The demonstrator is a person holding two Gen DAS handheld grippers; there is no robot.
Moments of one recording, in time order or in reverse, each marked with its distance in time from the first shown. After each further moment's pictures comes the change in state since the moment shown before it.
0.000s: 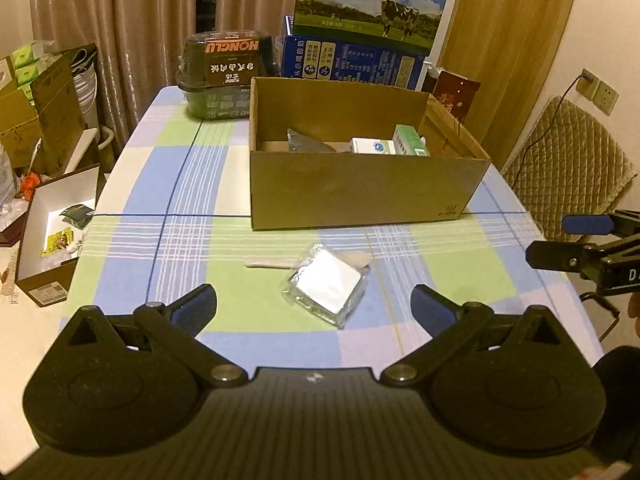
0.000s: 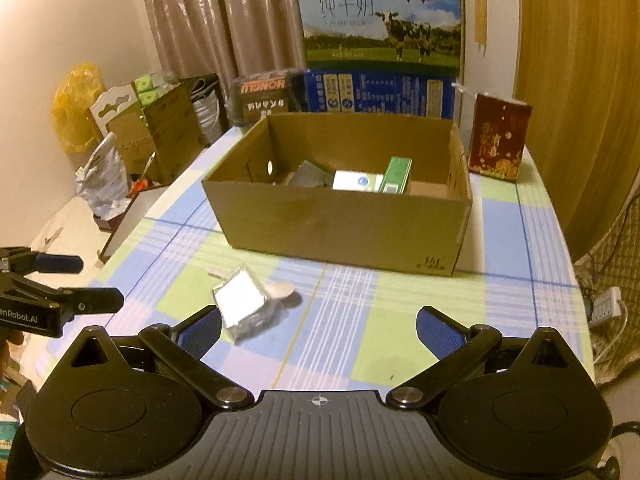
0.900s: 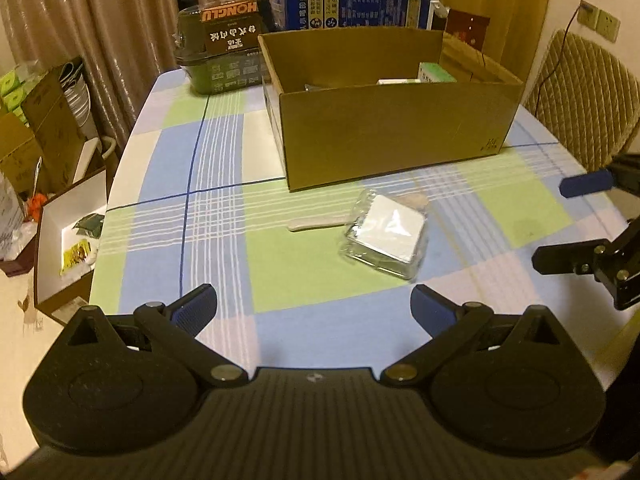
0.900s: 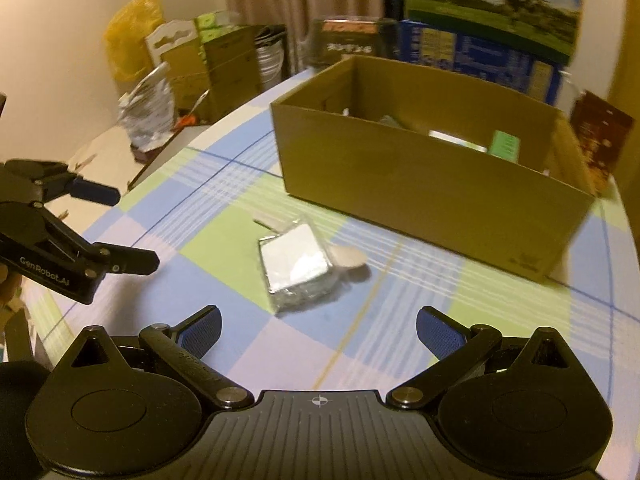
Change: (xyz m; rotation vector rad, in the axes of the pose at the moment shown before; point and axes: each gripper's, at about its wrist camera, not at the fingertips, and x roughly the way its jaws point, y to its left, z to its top) left arm 0.049 0.039 -0.029 0.162 0.069 0.049; right arm 0.088 0.046 -0.023 -0.208 0.093 0.100
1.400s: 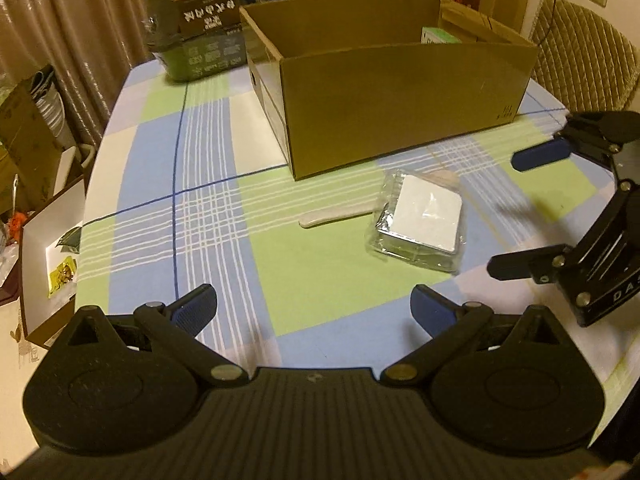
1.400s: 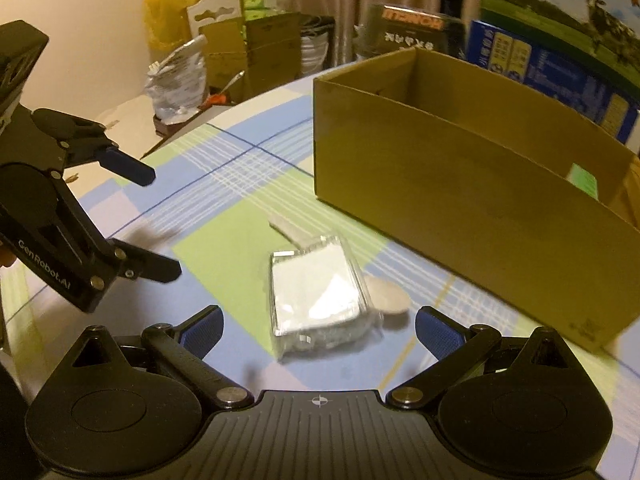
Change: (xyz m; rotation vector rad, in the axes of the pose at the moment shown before) left arm 0.059 0.023 0.006 0.095 0.051 -0.044; right arm 0.077 0.008 0.013 -0.161 -0.009 0.048
